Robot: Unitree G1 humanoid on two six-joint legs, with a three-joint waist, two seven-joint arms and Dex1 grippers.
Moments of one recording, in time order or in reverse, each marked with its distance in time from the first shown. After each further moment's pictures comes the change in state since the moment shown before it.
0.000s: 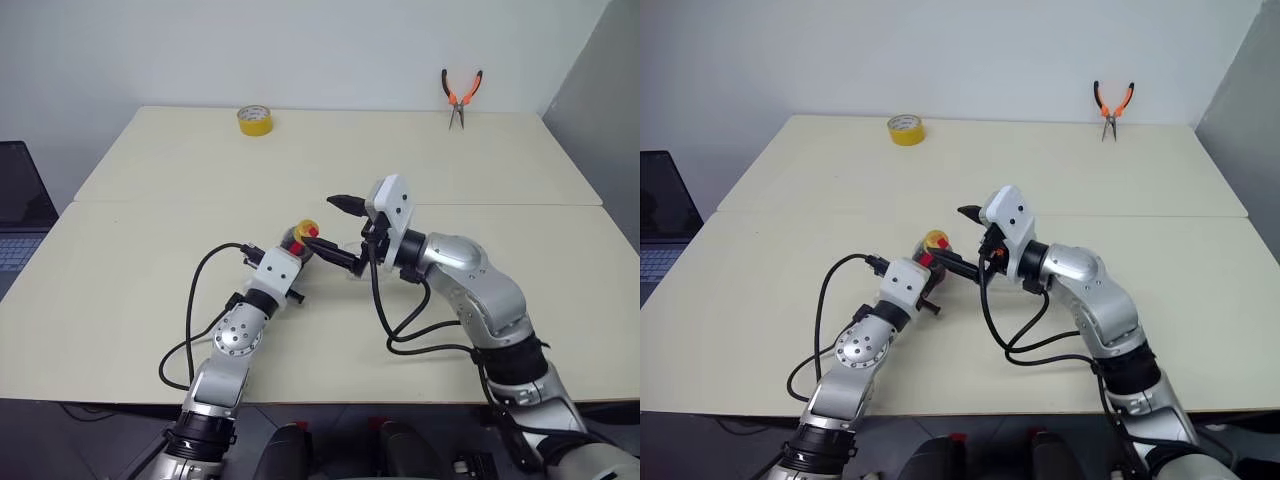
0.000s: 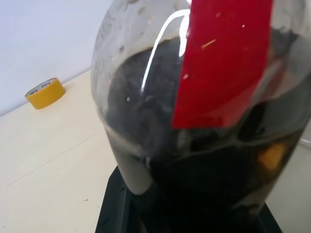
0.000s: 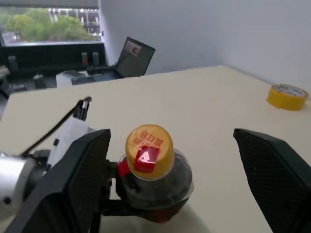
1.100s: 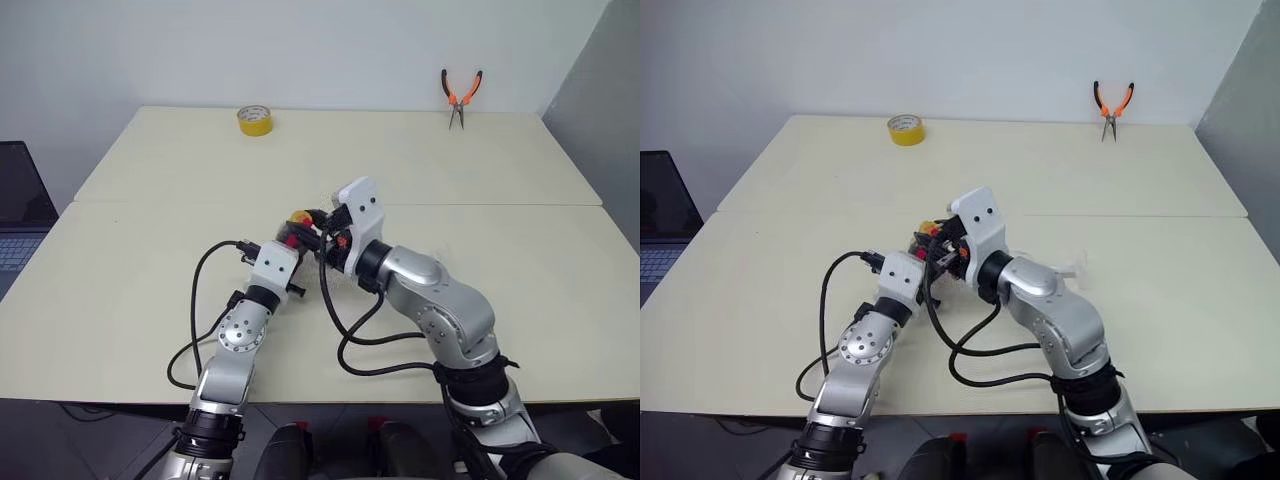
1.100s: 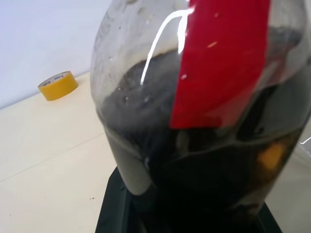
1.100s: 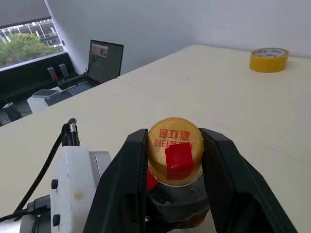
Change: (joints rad) left arm -0.019 -0.046 0.017 -0.002 -0.005 0.039 0.026; right arm -0.010 0.210 0.051 -0.028 -0.053 0.172 -0.282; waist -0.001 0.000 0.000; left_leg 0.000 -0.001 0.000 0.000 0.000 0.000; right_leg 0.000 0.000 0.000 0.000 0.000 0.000
